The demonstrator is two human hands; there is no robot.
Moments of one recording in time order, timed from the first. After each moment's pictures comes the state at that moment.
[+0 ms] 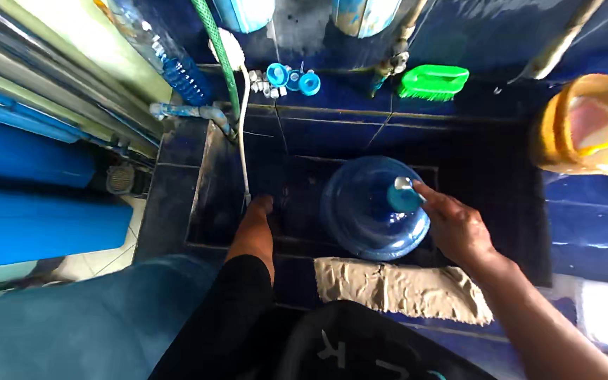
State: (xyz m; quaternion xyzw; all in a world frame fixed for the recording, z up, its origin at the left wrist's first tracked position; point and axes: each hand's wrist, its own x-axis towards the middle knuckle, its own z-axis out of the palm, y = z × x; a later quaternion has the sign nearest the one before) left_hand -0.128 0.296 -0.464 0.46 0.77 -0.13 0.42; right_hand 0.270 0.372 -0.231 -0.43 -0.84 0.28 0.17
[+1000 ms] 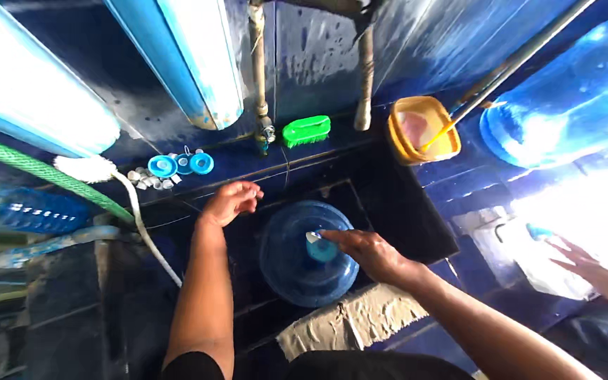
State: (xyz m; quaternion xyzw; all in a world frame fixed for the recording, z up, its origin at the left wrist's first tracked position) left_hand -0.065 0.475 -0.302 0.49 0.52 0.34 0.61; right_hand 0.272 0.383 -0.219 -0.43 -0.81 0.37 0.15
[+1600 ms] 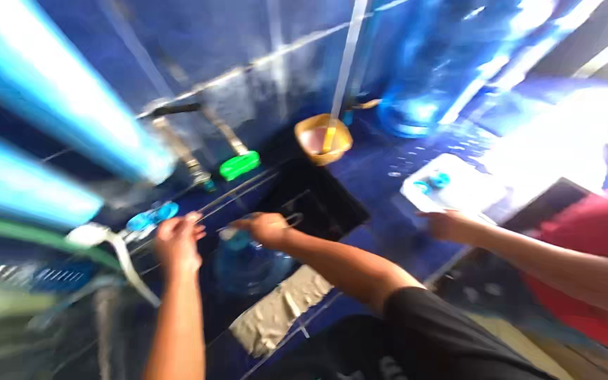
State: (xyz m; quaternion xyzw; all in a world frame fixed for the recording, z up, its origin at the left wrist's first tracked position) left_hand 0.077 0.352 -0.164 0.41 0.61 0.58 0.35; right_hand 0.267 0.372 -0.187 -0.45 -0.83 0.31 0.09
